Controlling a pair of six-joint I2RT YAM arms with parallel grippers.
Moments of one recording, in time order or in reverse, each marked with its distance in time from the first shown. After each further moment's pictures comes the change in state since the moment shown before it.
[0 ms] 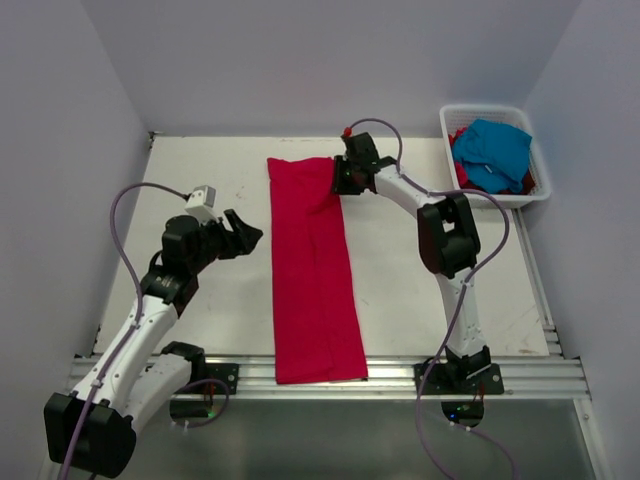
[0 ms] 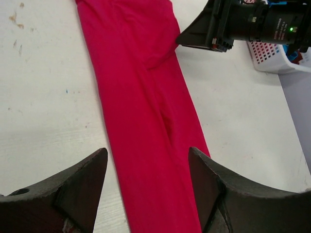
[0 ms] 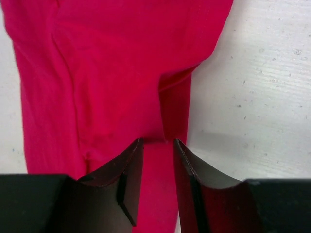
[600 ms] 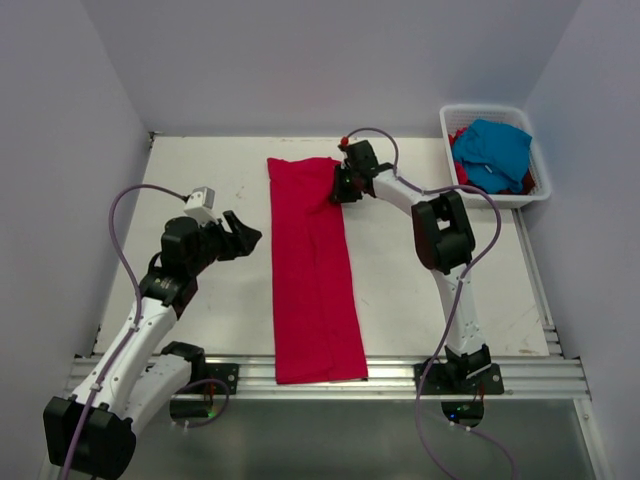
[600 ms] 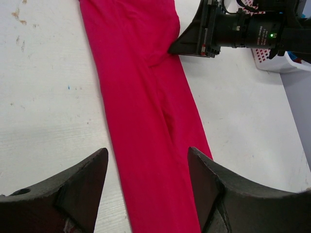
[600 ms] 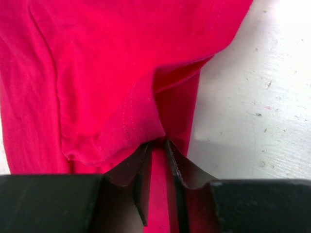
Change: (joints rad) left arm 0.000 -0.020 -0.009 -0.036 -0.006 -0.001; right arm -0.023 0.089 0.002 0.039 -0.121 -0.034
